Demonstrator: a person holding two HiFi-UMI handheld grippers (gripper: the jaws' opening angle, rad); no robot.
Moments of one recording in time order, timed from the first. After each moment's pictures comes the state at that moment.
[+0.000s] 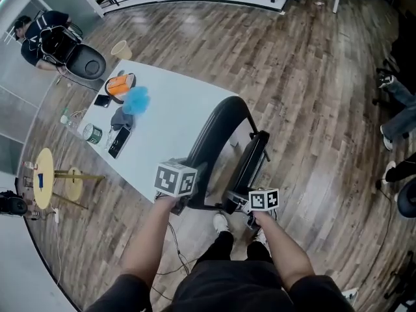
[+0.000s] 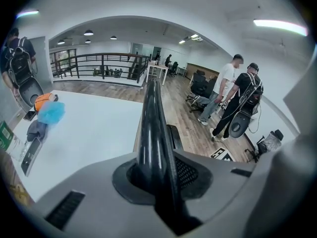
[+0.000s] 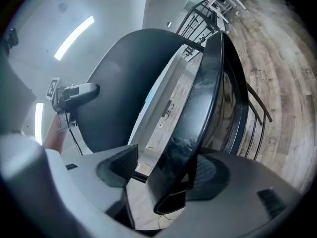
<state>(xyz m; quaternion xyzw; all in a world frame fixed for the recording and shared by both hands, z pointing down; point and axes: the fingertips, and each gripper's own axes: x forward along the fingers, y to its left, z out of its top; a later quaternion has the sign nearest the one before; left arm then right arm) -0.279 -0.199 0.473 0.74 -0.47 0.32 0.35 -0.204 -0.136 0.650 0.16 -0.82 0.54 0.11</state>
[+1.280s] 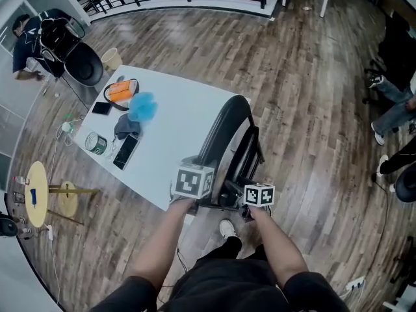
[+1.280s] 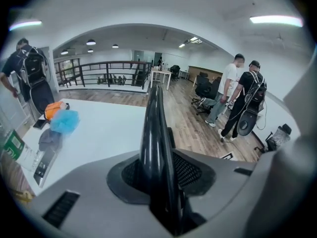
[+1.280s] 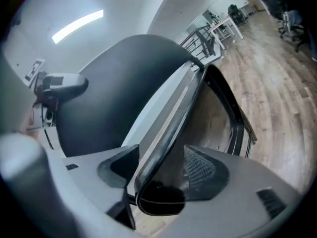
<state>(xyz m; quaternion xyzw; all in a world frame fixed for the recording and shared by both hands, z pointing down) -0.365 -0.213 0.465 0.74 -0.50 0.33 0.31 -0.299 -0.181 0.652 0.30 -0.82 0.47 0.12</state>
